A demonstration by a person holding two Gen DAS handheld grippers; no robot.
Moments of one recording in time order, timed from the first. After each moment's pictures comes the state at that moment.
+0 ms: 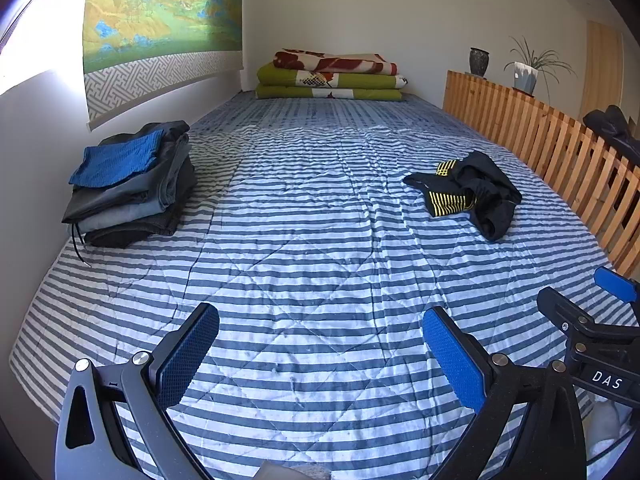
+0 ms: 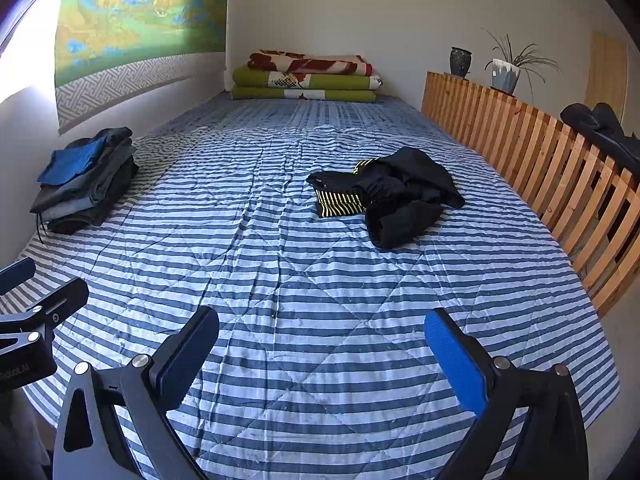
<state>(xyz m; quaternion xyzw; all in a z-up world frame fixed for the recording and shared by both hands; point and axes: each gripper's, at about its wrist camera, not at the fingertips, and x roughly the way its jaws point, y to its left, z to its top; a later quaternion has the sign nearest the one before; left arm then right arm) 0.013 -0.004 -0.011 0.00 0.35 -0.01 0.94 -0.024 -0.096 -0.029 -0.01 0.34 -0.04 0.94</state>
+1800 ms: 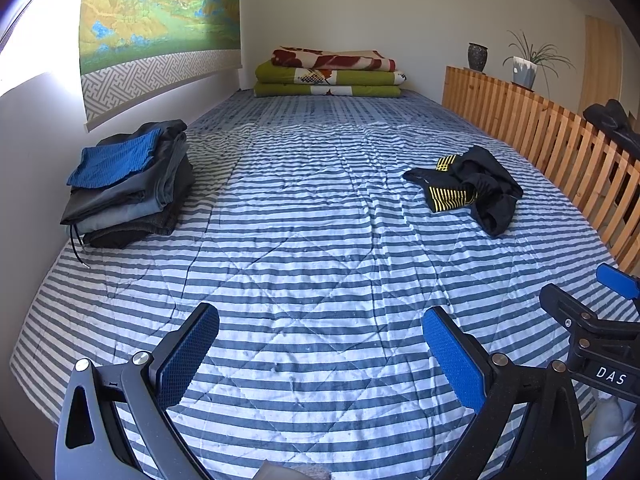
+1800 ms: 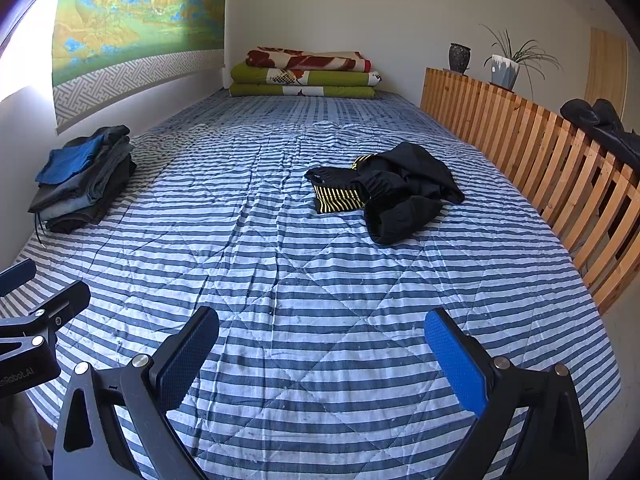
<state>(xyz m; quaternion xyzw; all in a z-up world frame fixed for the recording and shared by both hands) 0.016 -0.008 -0.017 0.01 0.36 -0.01 0.93 -0.021 -0.098 -0.031 -0.01 0.35 -0.04 0.94</state>
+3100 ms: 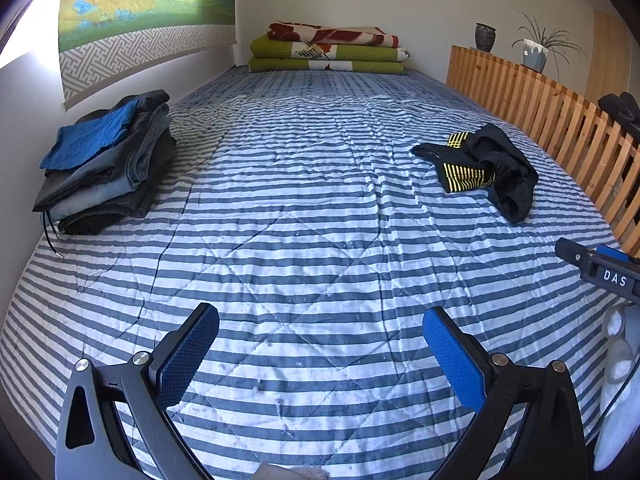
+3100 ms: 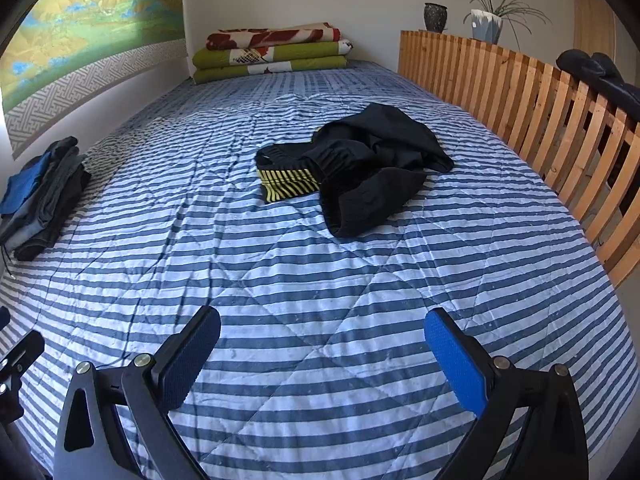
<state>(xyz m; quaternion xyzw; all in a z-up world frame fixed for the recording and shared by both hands) 0.076 -0.009 -0.067 0.00 0.40 -0.01 0.92 0.056 -0.166 -0.072 0.04 0.39 -0.08 0.92</state>
